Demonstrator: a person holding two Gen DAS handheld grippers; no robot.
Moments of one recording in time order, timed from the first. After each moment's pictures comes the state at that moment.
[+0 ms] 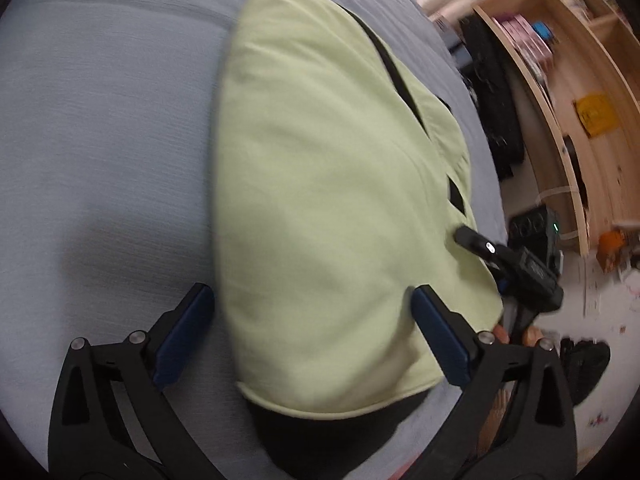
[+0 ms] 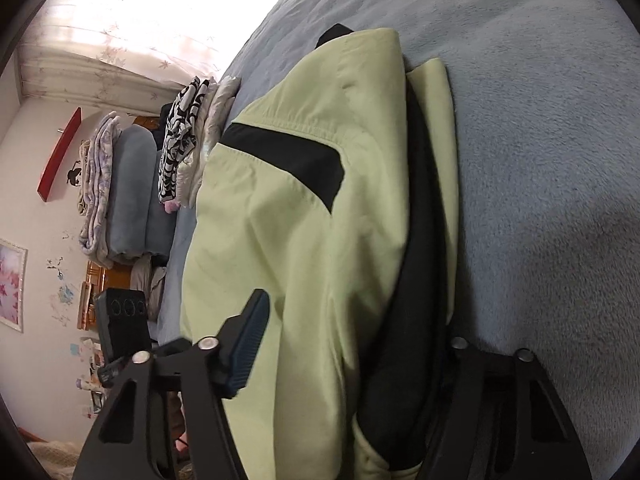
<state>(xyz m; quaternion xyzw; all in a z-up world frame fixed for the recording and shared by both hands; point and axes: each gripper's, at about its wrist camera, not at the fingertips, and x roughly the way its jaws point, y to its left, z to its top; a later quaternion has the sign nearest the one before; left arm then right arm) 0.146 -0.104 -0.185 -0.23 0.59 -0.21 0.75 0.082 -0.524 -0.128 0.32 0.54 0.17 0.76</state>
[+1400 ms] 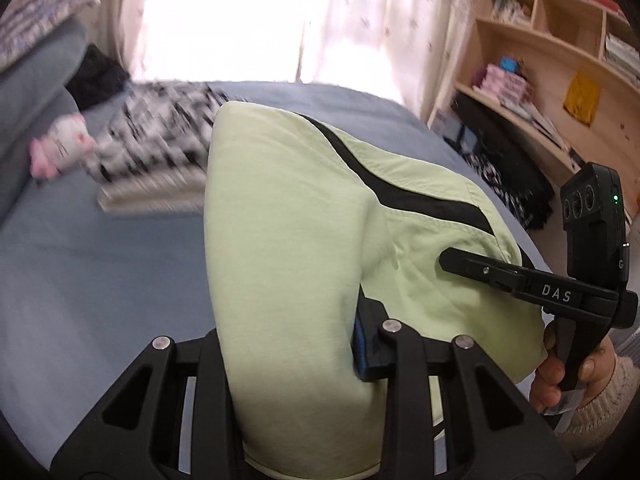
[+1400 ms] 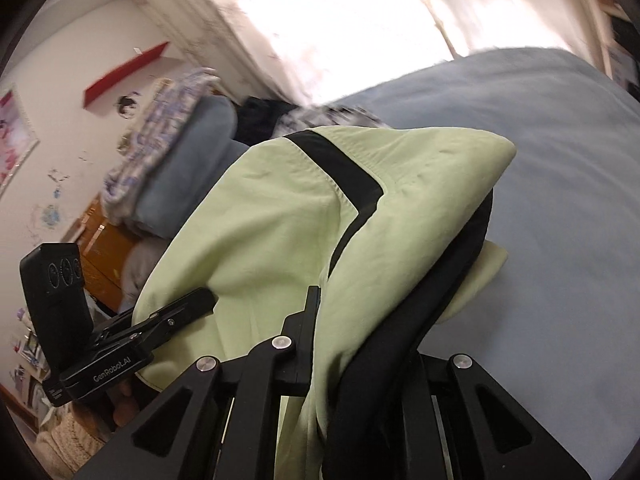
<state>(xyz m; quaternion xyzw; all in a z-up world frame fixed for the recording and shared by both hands) 0.108 0.089 0.053 -0.06 0.35 -0.11 0.93 0.157 -0.205 0.066 0.15 0.40 0.23 0.87</state>
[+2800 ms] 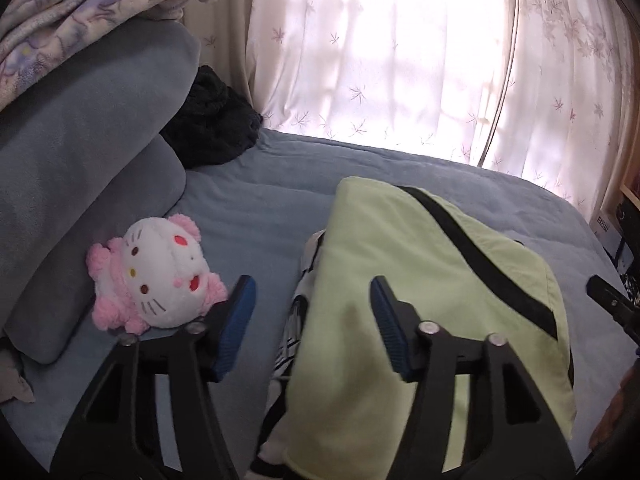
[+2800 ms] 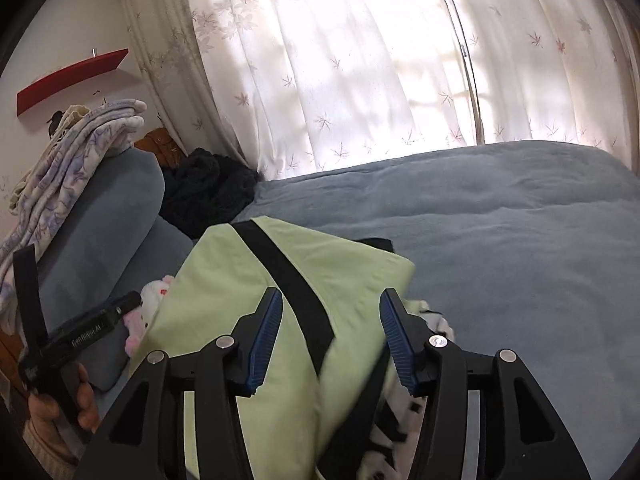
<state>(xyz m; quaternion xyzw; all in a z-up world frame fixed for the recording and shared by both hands) 0.525 0.417 0.064 -0.07 0.30 0.12 0.94 0.706 0.042 -0.057 0.09 0.31 0.13 0.94</state>
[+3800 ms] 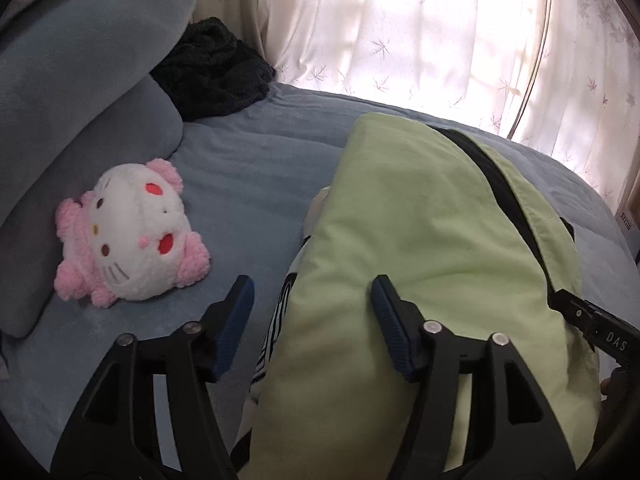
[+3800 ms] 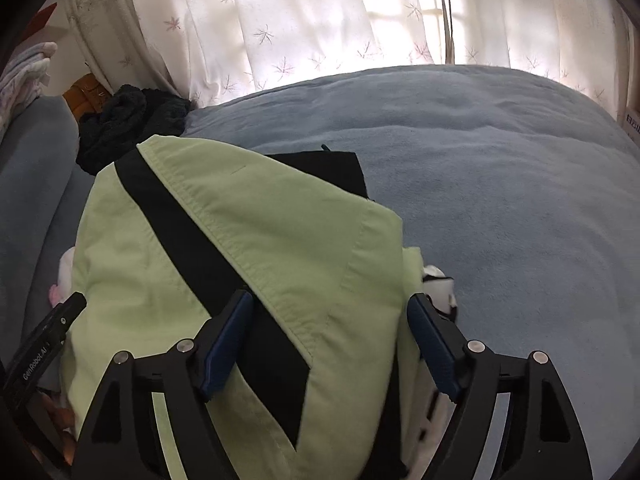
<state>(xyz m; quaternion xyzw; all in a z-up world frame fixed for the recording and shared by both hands) 0.571 0.427 -0.016 -0.10 0.35 0.14 0.92 0.833 0.063 -0.168 0.07 0.45 0.04 0.89</state>
